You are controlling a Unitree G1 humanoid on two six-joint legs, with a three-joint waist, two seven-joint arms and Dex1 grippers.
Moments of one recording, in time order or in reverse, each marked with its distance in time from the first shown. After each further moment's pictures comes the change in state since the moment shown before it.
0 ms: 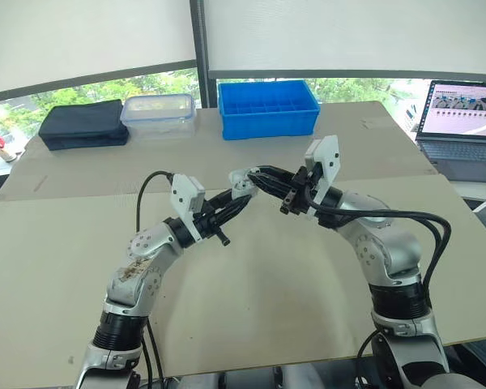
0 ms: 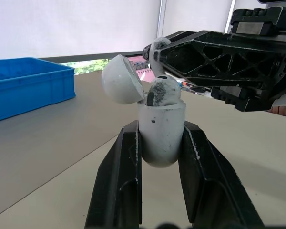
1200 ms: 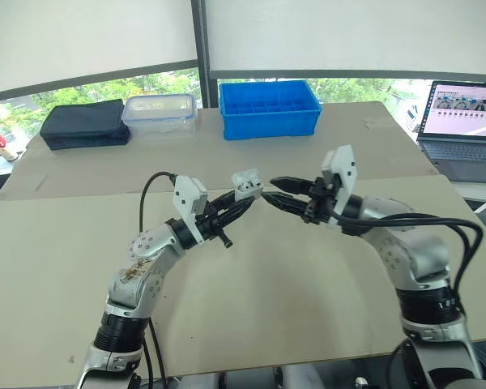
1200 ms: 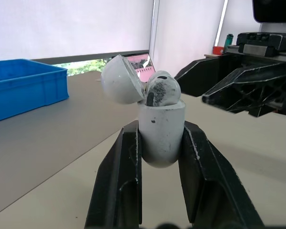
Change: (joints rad) left arm 0.006 0.016 -0.009 -0.009 0.000 -0.002 -0.028; right arm 0.062 -0.245 -0.060 -0.005 0.152 0.062 0.175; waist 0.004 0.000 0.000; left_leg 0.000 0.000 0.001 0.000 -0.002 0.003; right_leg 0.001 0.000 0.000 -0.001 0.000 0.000
